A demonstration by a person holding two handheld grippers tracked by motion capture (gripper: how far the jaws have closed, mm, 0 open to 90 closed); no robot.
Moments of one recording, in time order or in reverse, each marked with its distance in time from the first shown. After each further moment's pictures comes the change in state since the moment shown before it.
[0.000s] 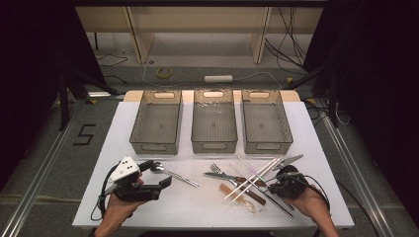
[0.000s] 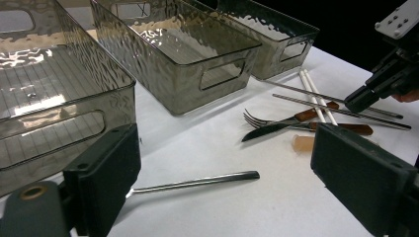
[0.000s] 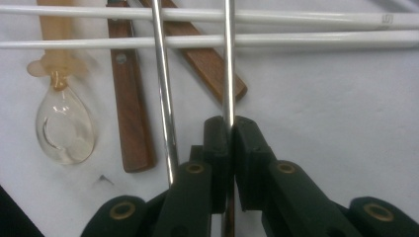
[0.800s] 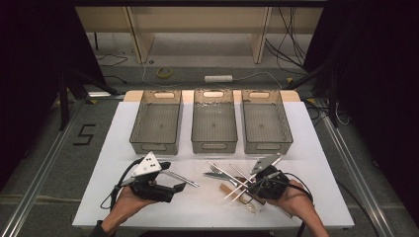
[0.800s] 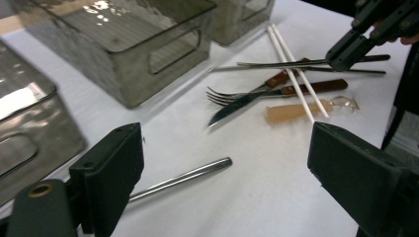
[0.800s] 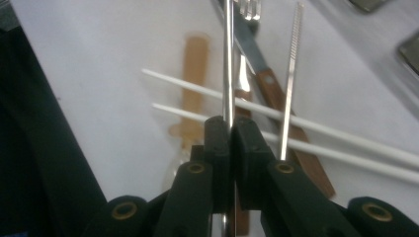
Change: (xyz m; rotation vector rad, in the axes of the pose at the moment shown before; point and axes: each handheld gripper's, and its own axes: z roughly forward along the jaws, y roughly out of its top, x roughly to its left) left arm -0.023 0.018 0.036 0.197 -0.133 0.174; right arm 0.060 0.042 -0.012 -0.051 0.100 -0.273
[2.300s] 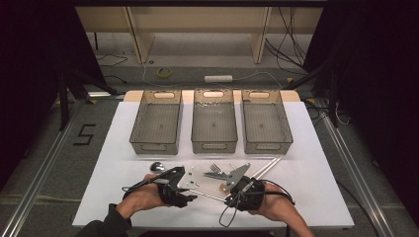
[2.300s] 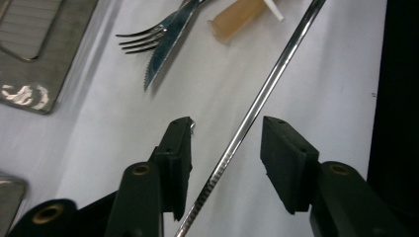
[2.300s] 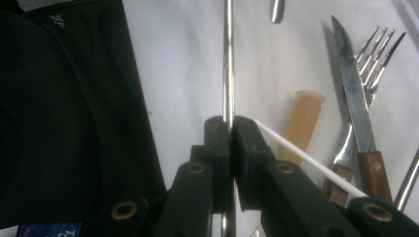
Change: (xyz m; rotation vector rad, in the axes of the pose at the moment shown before) left arm -0.033 0.012 0.050 0.400 -0.113 0.448; right arm 0.050 0.035 0.015 0.048 0.116 -0.253
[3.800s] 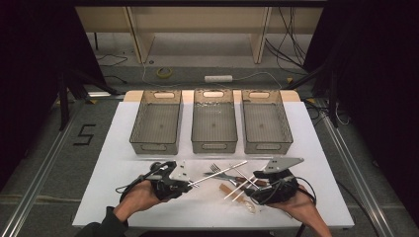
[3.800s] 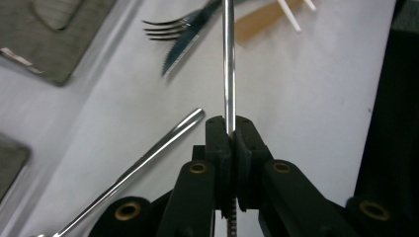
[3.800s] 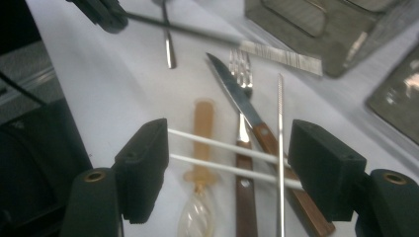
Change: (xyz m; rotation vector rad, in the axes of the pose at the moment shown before) left arm 0.017 -0.010 -0.018 -0.056 0.015 -0.203; right arm -0.031 -0.070 -0.039 -0.363 -0.162 0.316
